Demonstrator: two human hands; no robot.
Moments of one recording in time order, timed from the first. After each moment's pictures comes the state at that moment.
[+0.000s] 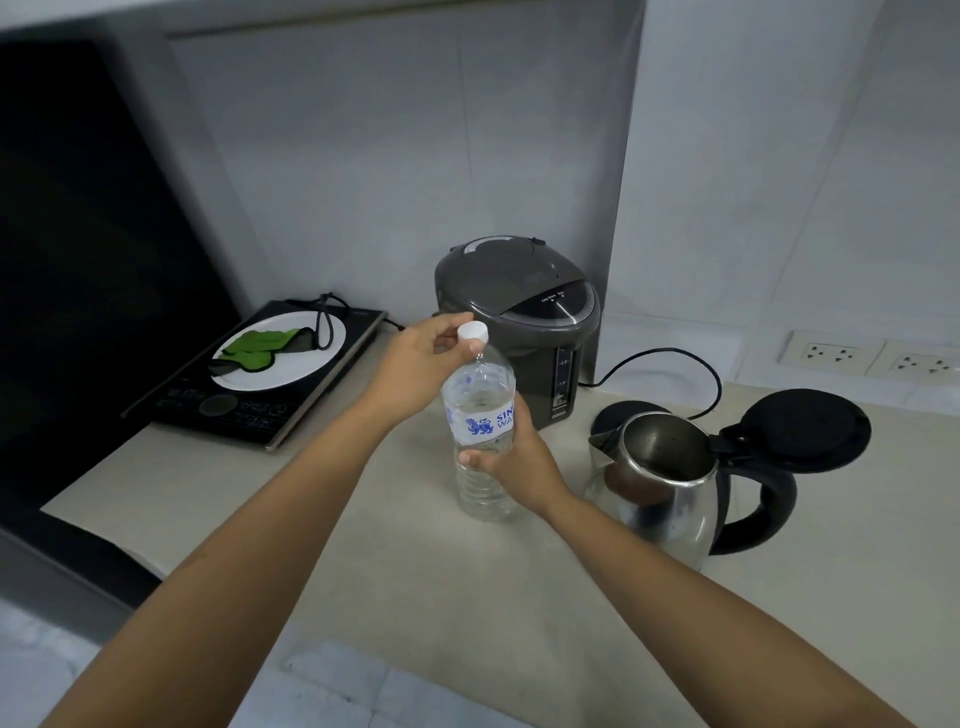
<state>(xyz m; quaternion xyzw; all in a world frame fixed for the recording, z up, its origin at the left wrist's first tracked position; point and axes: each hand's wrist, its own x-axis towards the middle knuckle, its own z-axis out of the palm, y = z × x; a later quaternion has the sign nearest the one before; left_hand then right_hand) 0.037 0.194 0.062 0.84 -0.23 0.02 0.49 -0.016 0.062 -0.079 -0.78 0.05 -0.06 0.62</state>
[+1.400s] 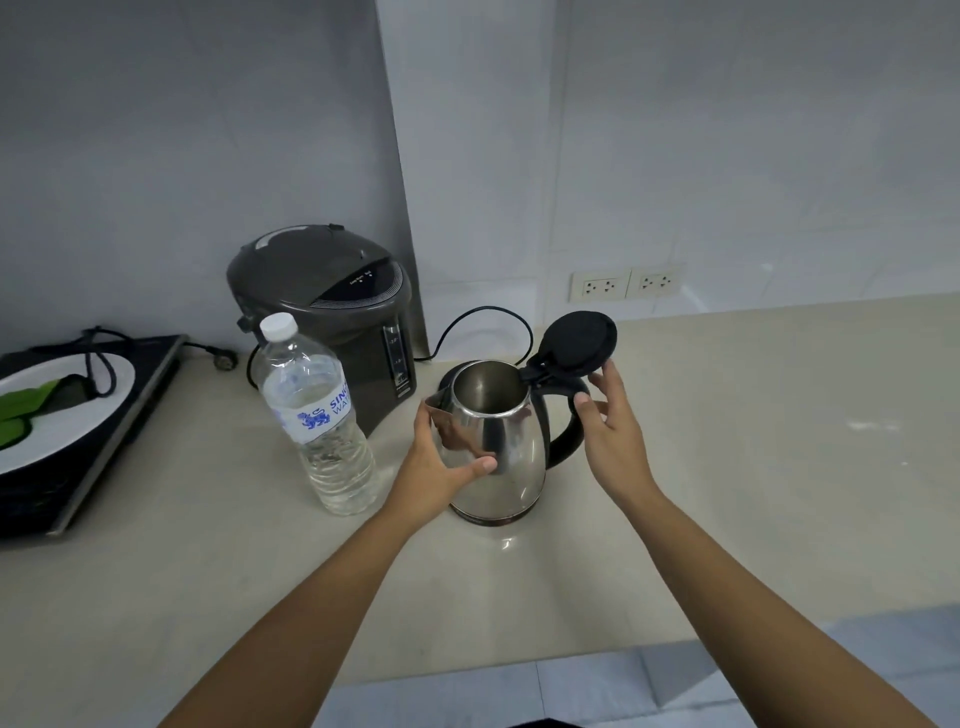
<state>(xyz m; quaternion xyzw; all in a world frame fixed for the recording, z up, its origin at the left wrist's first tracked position) -0.059 0.093 -0.089 0.78 -0.31 -0.18 0.51 -0.207 -0.071 -0.044 -0.73 0.30 -0.32 0.53</state>
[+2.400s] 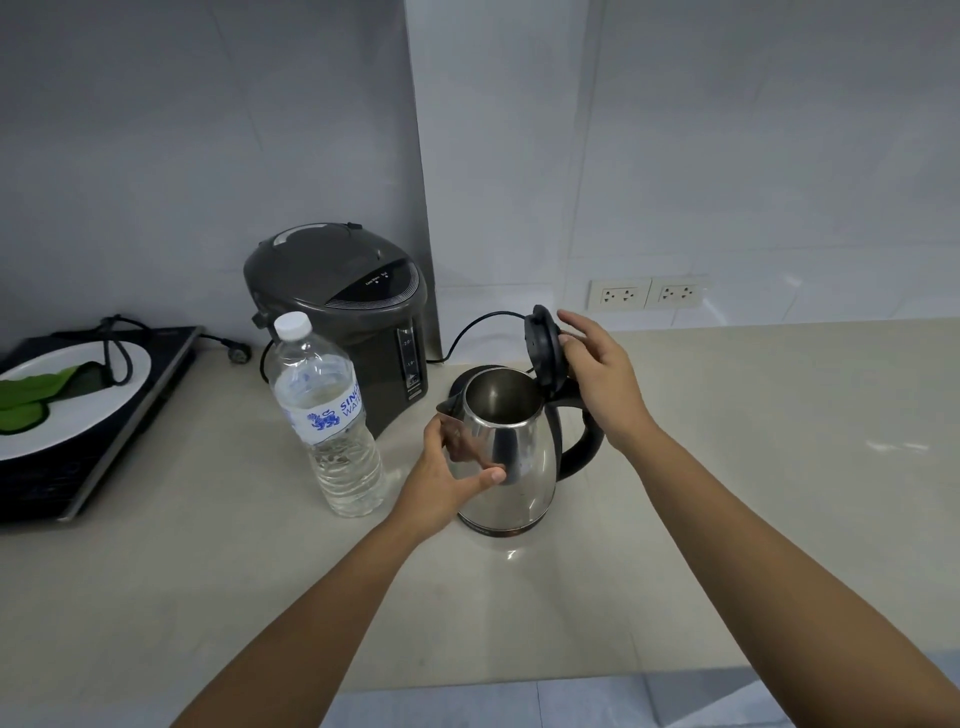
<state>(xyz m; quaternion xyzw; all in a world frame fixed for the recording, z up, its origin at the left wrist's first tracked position) -0.061 0.092 -0.091 0.79 -0.28 -0.20 0.50 -0.151 -0.096 0.004 -0.69 0.23 -0.29 0.62</state>
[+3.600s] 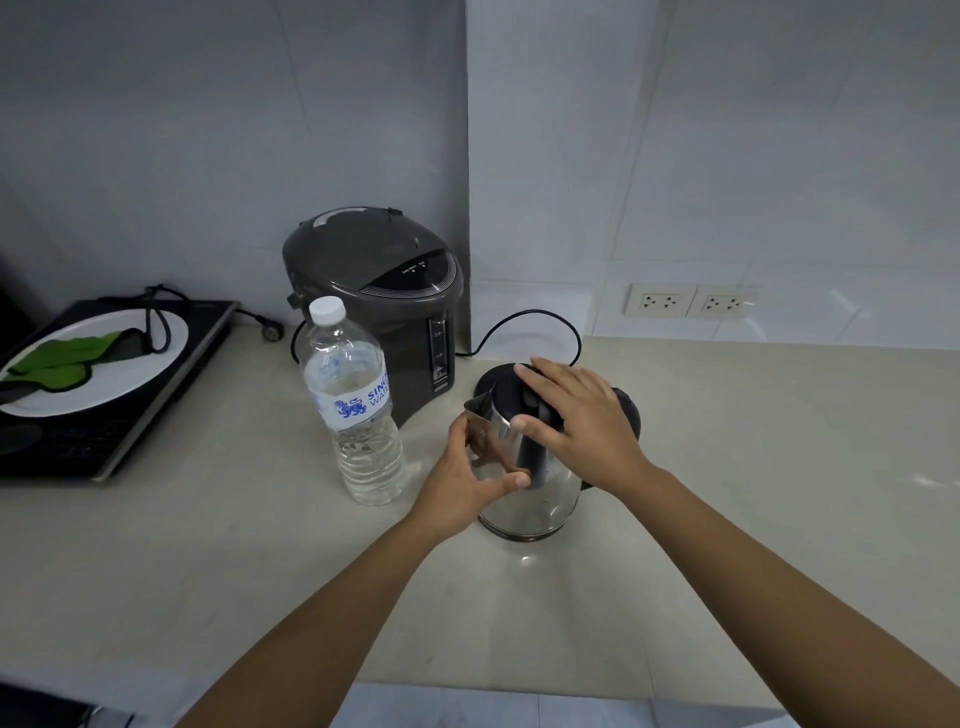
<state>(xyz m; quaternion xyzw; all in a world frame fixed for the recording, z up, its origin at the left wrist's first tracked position) -0.062 0.093 -0.095 0.78 -0.27 -0.22 0.53 -0.135 -0.085 -0.046 -0.96 0.07 -0.20 0.17</state>
